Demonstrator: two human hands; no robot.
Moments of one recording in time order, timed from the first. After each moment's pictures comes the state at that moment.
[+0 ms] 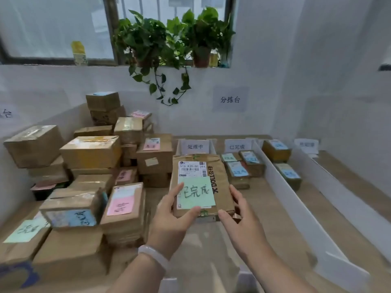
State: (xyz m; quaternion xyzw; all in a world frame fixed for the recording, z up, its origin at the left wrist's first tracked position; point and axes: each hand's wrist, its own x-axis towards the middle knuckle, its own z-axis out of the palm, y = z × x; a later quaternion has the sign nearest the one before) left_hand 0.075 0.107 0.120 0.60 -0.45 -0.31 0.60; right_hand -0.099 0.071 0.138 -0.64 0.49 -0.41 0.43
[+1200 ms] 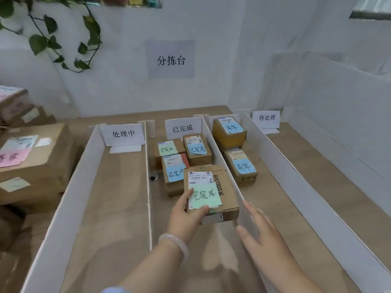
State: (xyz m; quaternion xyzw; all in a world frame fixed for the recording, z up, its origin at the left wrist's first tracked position) left_hand -0.131 -0.224 0.006 0.60 -0.36 -0.52 0.49; right_hand -0.330 -0.179 0.056 -0.65 0.64 -0.25 0.33
